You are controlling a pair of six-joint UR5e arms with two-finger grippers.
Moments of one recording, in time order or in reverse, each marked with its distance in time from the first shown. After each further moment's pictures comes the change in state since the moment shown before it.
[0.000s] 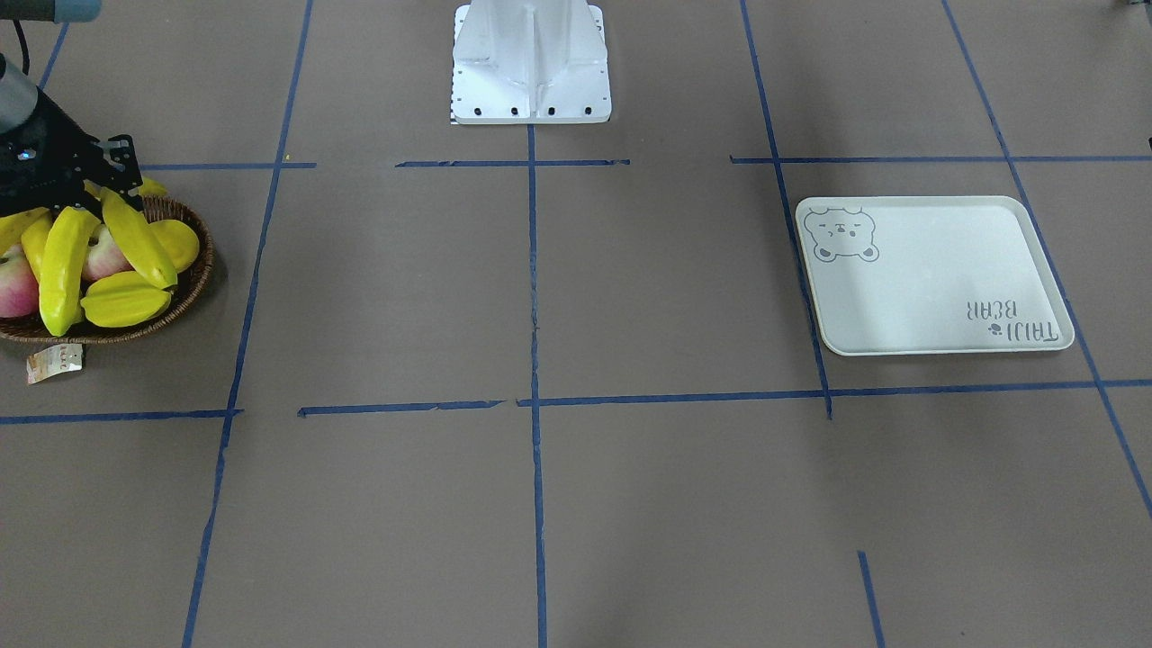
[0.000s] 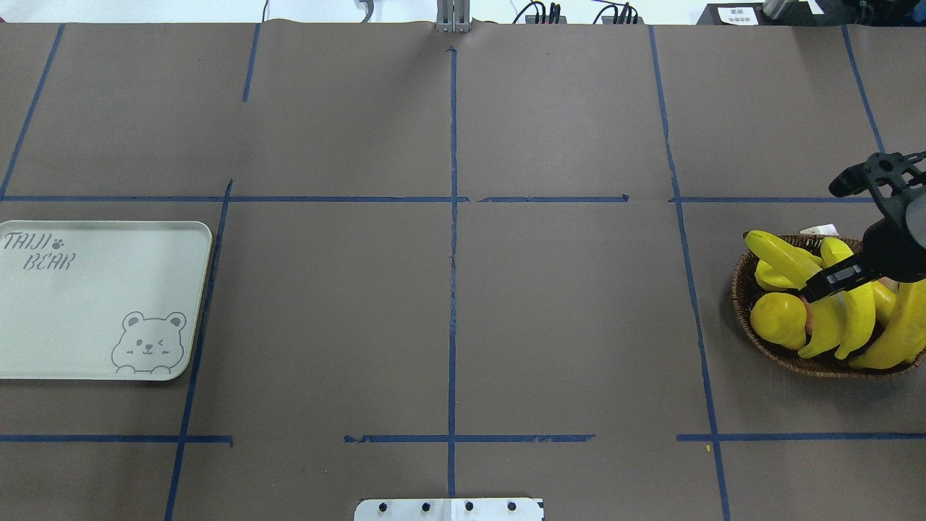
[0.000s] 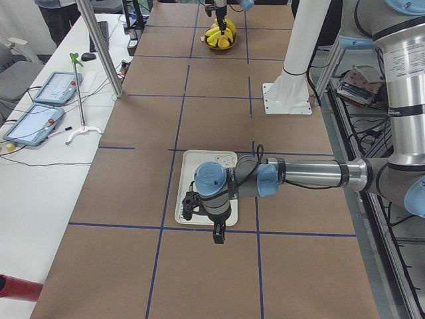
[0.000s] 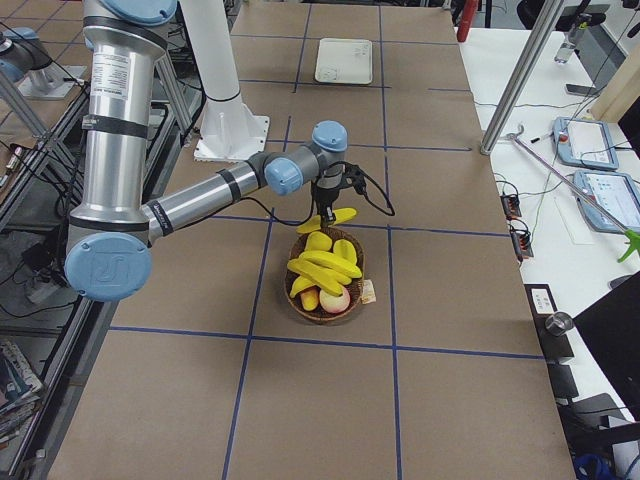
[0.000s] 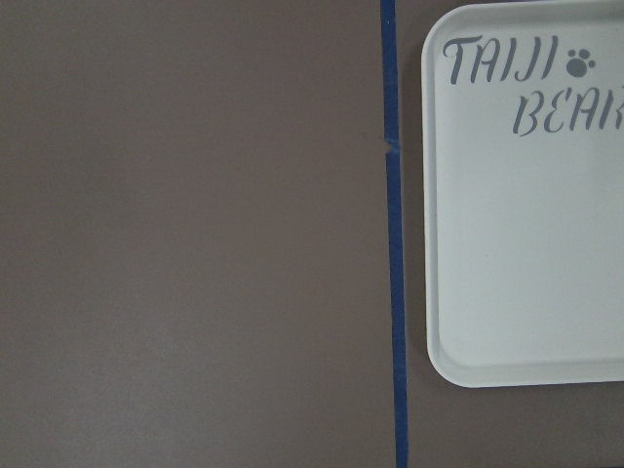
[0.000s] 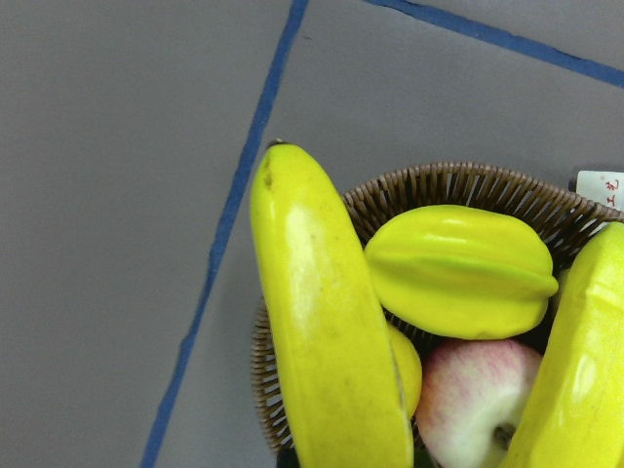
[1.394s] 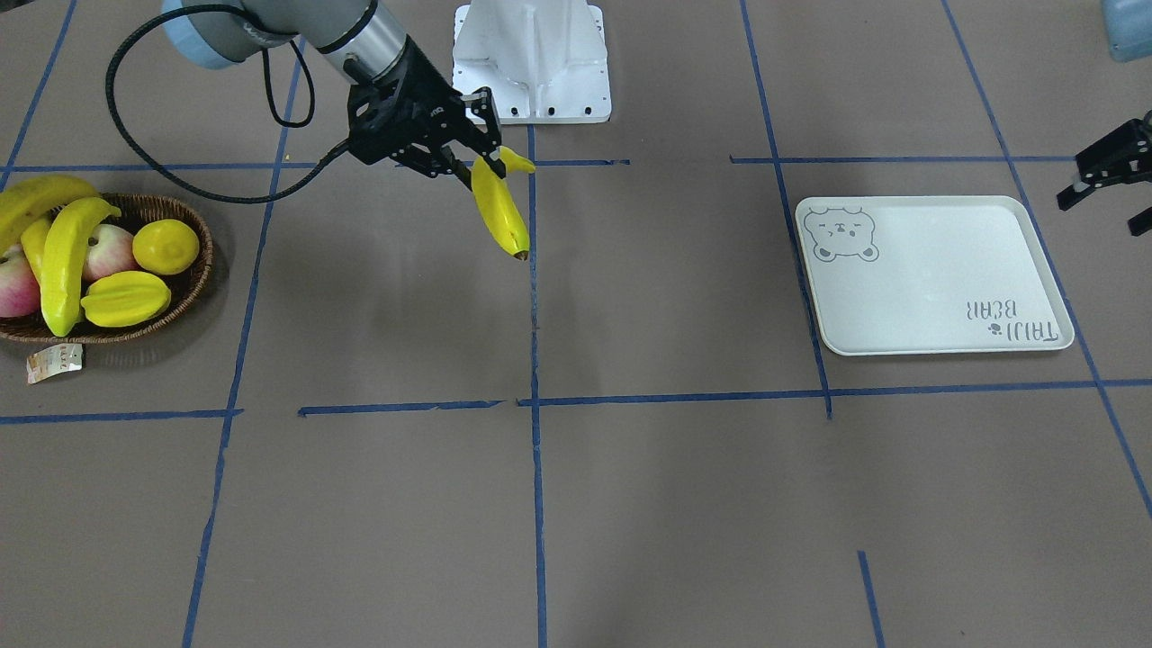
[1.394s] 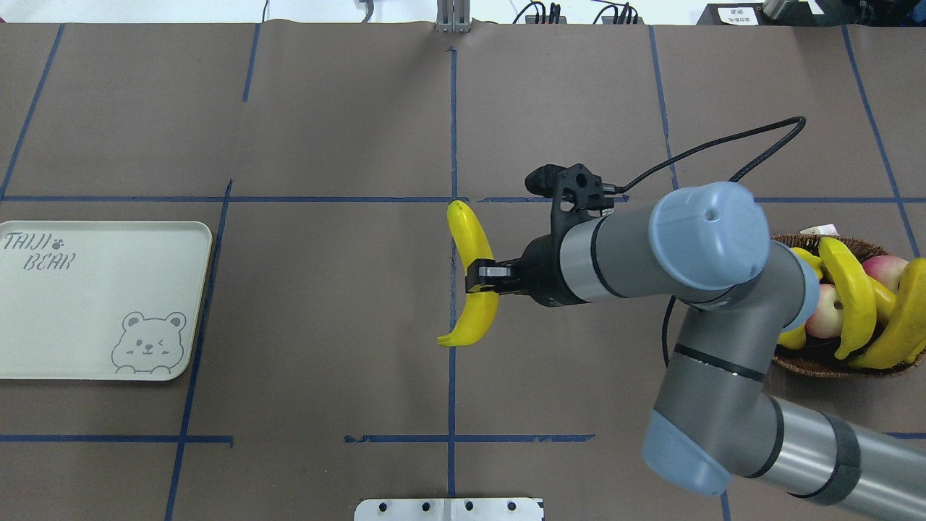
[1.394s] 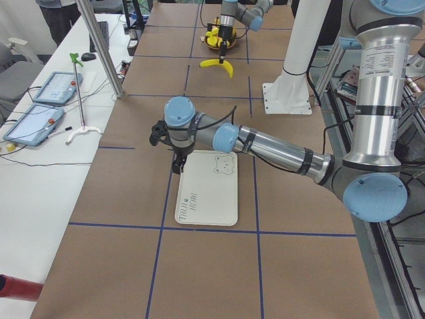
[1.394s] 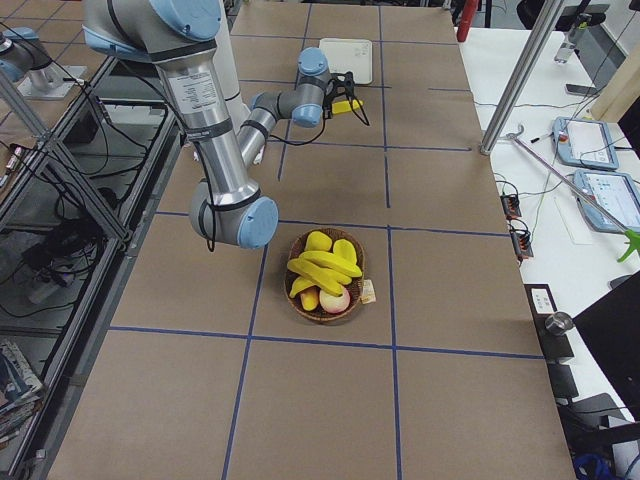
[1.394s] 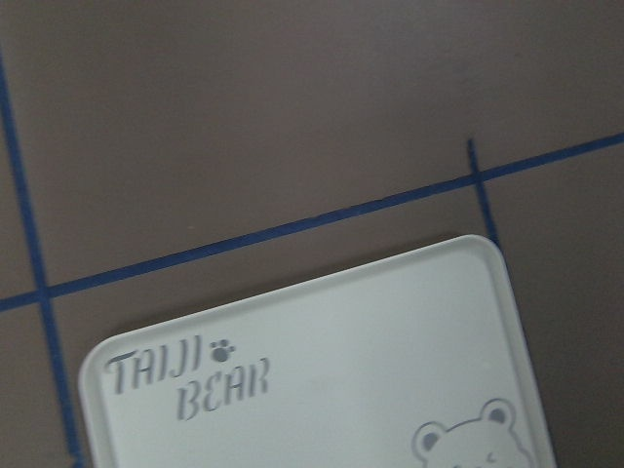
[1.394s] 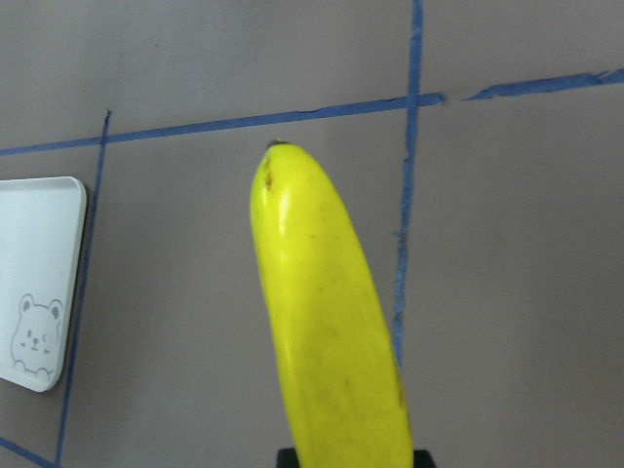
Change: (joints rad) left arm 0.225 -0.288 -0.068 -0.293 -0.205 -0.500; right arm -0.482 0.593 -0.211 0.416 -0.380 0.913
